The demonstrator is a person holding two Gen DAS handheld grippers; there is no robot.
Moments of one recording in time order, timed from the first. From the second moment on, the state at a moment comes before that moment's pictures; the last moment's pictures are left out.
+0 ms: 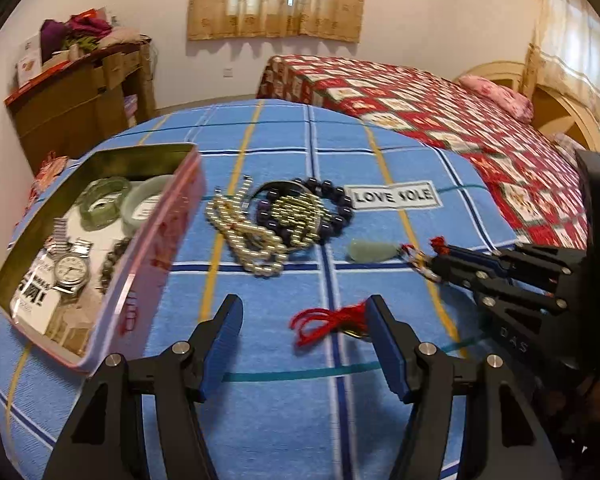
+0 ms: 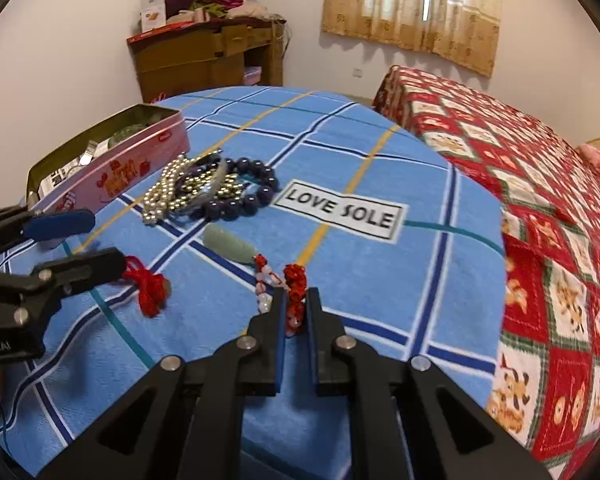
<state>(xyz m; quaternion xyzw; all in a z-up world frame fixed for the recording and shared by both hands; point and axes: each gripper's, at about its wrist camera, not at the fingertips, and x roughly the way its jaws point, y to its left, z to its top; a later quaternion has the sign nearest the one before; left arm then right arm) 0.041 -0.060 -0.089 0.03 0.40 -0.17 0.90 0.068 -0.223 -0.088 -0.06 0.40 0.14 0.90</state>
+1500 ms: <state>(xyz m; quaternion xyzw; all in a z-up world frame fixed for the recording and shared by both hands) 0.035 -0.041 -0.084 -0.01 0.38 -0.15 0.91 0.056 -0.195 -0.086 -0.07 0.37 0.17 0.91</state>
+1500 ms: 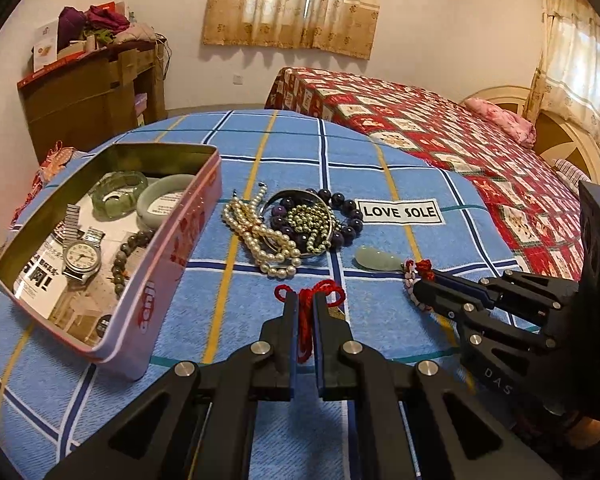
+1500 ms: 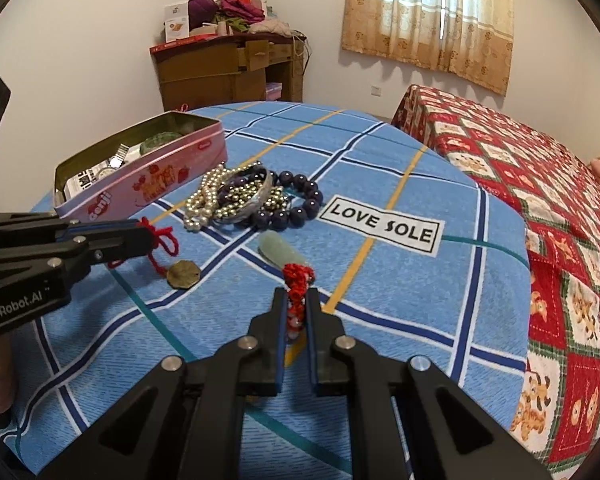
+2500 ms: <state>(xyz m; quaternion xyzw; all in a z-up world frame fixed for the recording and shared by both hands) 0.028 0.004 -0.035 -0.03 0.32 -0.10 0.94 0.060 -0.163 -0.047 -0.10 0.33 0.20 0.92</state>
